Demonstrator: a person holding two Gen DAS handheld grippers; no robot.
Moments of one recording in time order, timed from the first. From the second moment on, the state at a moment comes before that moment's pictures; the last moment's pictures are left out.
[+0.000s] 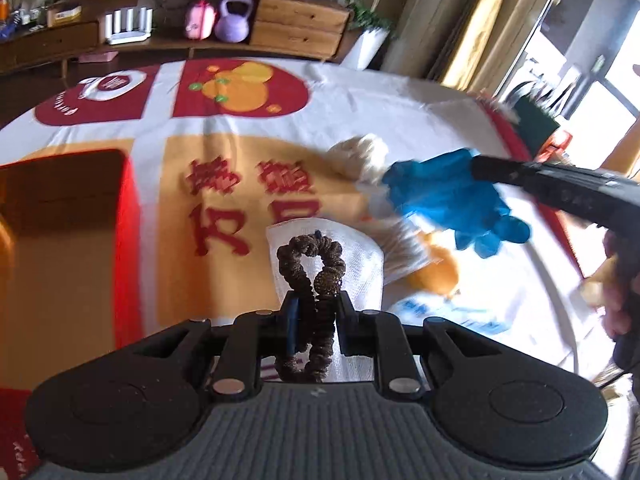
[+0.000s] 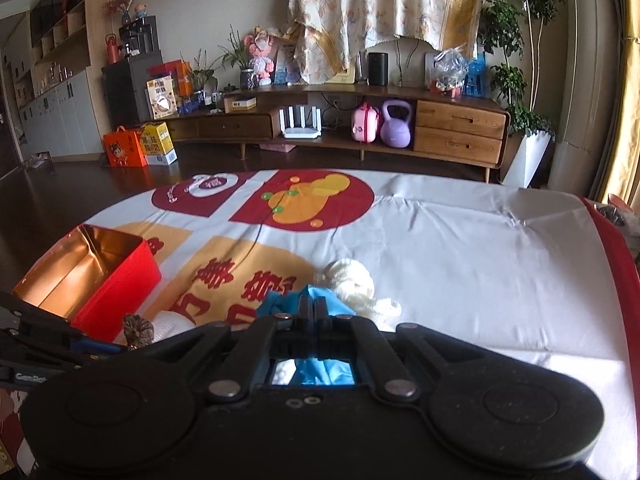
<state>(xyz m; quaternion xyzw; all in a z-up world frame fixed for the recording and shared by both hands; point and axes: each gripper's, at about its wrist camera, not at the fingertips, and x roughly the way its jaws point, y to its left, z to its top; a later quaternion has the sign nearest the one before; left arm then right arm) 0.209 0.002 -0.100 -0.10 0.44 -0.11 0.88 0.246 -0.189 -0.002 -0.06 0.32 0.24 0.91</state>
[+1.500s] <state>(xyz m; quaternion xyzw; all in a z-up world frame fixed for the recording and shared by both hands) 0.164 -0.010 -0.120 -0.01 0.45 -0.11 0.89 0.232 -0.188 -0.021 -0.06 0.34 0.24 0.91</state>
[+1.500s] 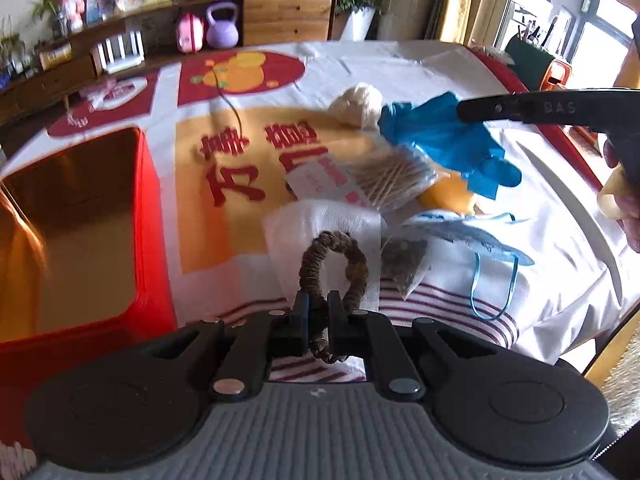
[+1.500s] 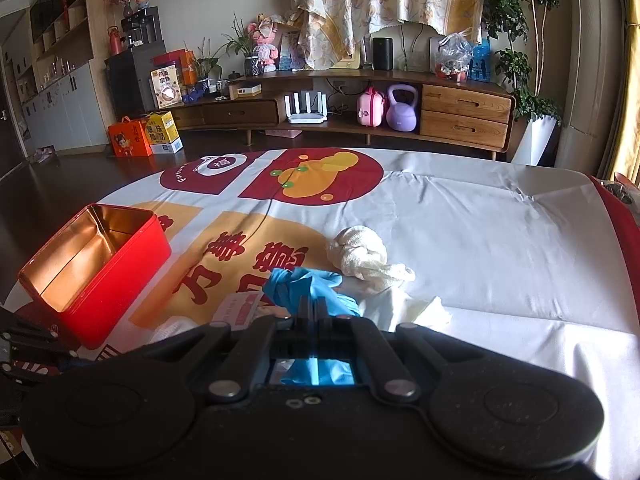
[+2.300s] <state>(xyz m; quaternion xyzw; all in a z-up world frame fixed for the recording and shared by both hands) 0.164 -0.005 -0.091 -0.01 0.41 -0.09 0.91 0.223 -0.188 -0.004 -0.06 0.33 0.25 0.91</state>
